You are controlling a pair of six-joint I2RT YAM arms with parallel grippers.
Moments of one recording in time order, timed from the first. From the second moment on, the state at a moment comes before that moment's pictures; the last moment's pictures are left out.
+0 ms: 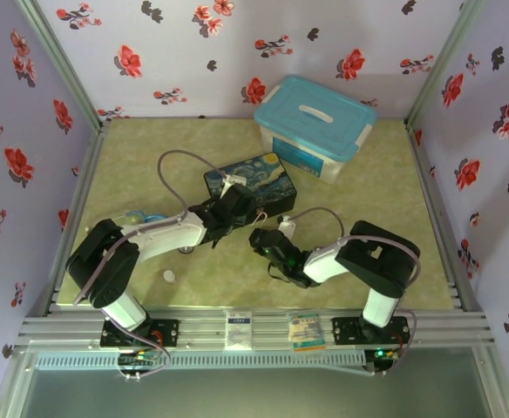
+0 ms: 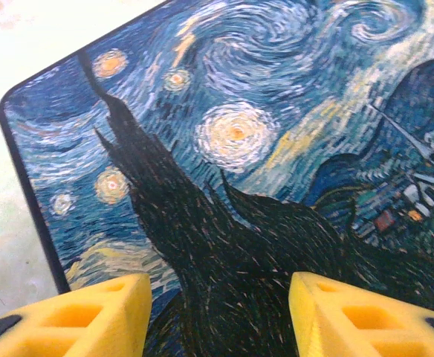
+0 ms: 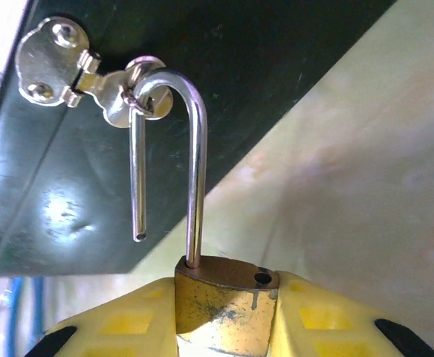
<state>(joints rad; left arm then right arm) -0.85 1.63 0.97 -0.18 -0.52 -0.37 1.01 1.78 0.53 0.70 0.35 1.25</state>
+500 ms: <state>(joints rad) -0.85 1.52 0.79 -0.01 -0.52 -0.28 0.96 1.87 0.57 0.83 0.25 1.38</state>
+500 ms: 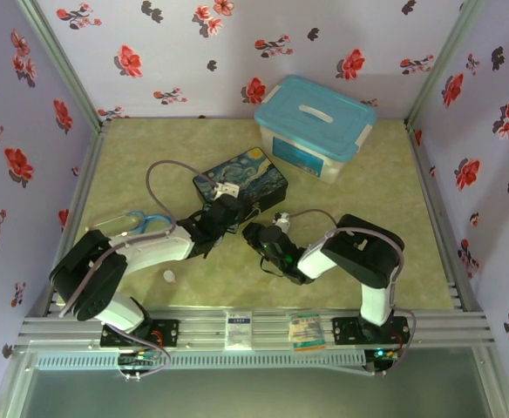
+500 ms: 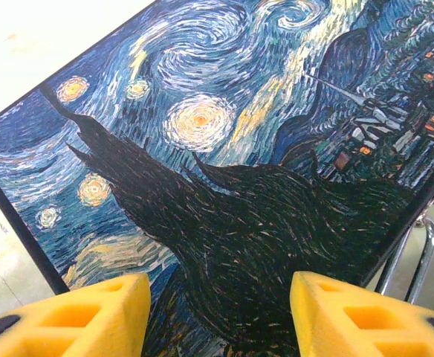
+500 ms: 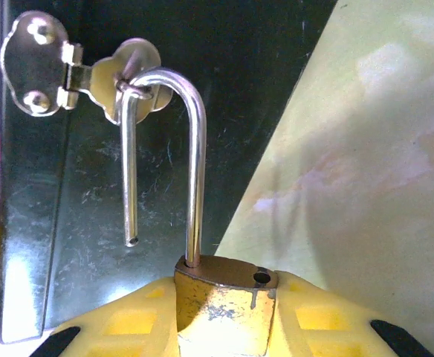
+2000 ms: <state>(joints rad) -0.86 1.47 0.76 -0.04 -0.52 -0.26 0.85 1.69 0.67 0.36 0.17 0.96</state>
